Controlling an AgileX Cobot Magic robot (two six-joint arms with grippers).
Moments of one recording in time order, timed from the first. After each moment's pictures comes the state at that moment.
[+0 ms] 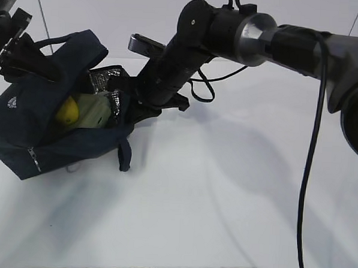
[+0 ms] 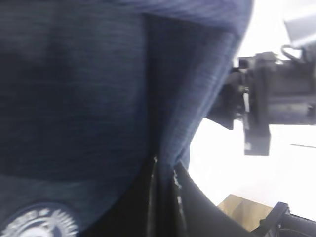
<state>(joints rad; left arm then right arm) 0.08 1.88 -1.45 -0.92 1.20 0.52 0.51 2.39 -2.12 0.49 0.97 0.04</state>
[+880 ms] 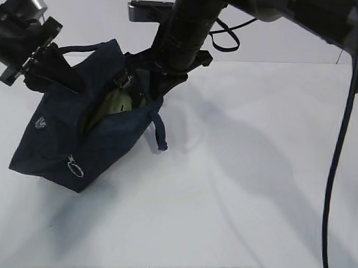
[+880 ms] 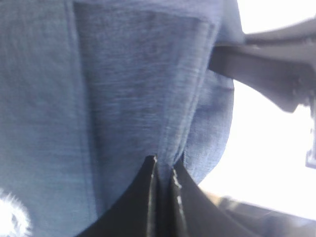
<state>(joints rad) -0.04 1.88 -1.45 -0.87 1.20 0.42 0.51 2.32 -2.29 0.18 1.25 -0.06</state>
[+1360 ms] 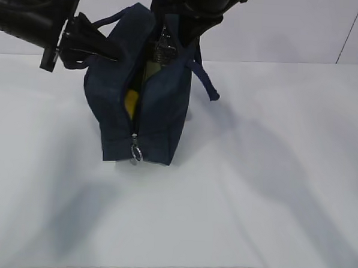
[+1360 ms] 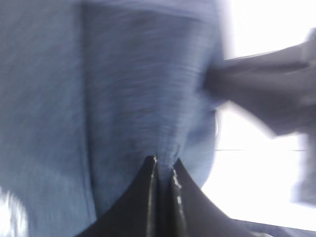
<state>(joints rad) -0.11 1.88 -1.45 -1.18 1.18 0.47 0.51 2.14 -2.29 -0.01 1.28 -0.06</state>
